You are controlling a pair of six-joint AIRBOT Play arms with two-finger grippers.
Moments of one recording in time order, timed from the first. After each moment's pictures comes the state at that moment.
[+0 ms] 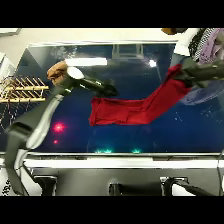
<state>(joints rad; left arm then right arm) -0.34 -1.97 1.95 0.66 -1.23 -1.69 -0.17 -1.33 1.66 2.18 -1.42 -1.48</state>
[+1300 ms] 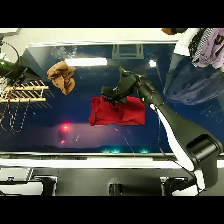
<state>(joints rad) 0.21 -1.54 1.95 0.96 -1.66 -1.69 0.48 -1.74 1.66 2.09 -1.00 -1.17</state>
